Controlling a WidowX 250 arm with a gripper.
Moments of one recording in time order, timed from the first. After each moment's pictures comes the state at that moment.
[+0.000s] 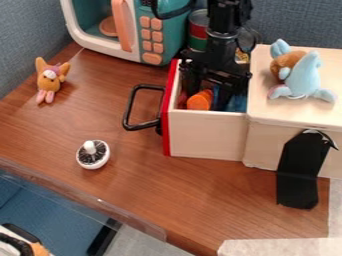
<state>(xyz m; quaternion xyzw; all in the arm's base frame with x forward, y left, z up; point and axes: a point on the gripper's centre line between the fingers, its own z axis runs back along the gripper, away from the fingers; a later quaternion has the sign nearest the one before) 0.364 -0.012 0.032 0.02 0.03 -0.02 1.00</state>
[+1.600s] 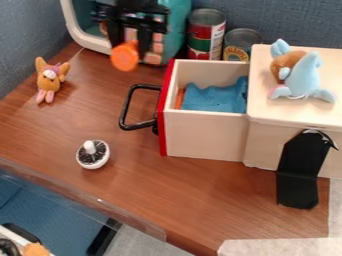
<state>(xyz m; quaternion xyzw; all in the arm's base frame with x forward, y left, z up) 0.327 0.106 0.118 0.04 -0.03 0.11 0.99</state>
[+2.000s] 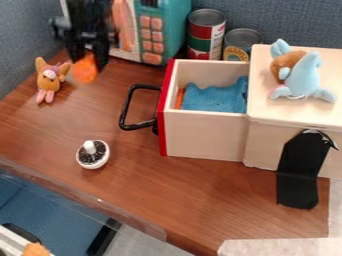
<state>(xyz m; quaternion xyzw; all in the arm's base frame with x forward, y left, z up) 0.325 0.181 0.062 0.04 -0.02 0.13 0.99</state>
